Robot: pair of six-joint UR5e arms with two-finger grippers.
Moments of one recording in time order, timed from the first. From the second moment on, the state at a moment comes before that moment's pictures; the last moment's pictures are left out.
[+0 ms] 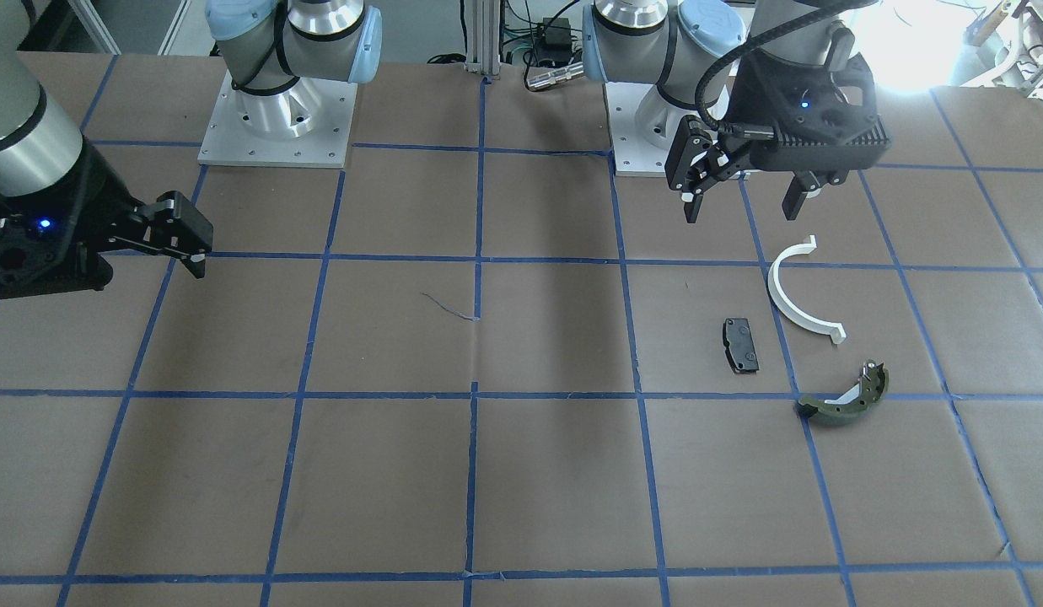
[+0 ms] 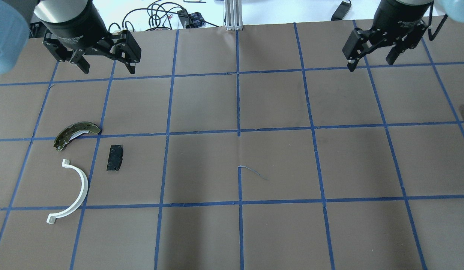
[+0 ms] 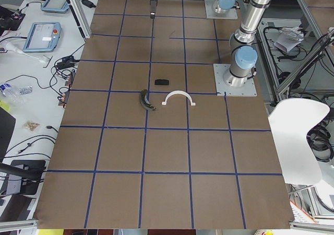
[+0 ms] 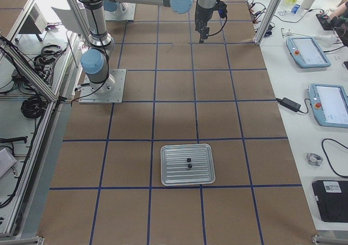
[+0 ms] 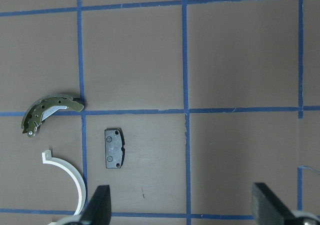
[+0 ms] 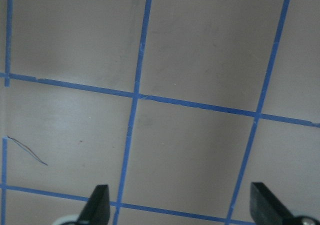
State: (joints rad) left arm -1.61 -1.58 -1.47 -1.55 1.66 -0.02; right arm 1.41 -1.42 1.43 -1.52 -1.58 -0.35
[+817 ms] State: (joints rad) left arm -1.61 -1.58 -1.47 -1.55 1.66 -0.02; right arm 0.91 -1.30 1.51 -1.70 -1.63 -1.09
